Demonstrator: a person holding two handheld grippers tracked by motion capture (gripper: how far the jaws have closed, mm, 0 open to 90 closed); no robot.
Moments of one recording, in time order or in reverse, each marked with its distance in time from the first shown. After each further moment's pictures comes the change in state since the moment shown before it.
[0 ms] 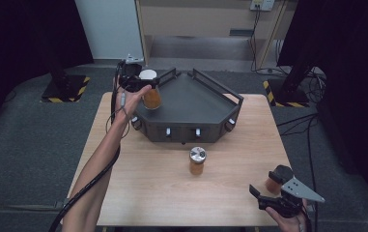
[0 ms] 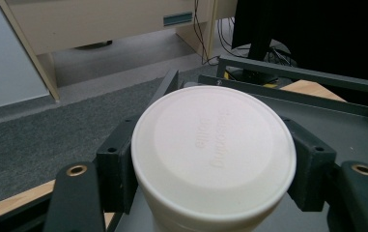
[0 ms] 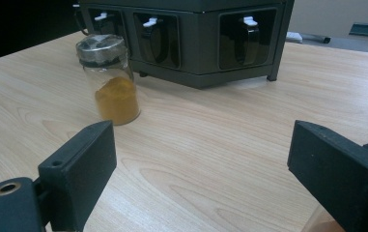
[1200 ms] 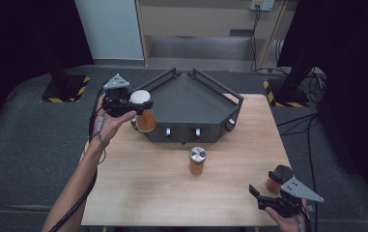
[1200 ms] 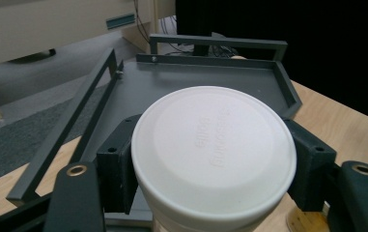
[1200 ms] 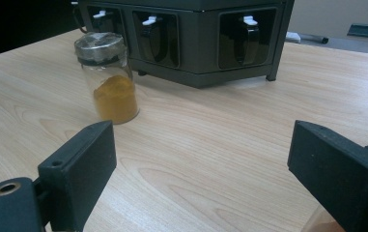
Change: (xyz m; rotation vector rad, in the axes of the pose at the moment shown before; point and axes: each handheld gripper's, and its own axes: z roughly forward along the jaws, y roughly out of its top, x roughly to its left) left arm 0.011 -0.036 -0.072 -0.021 -0.193 0.112; right arm 0.002 0.001 0.001 0.003 -0.007 -0.012
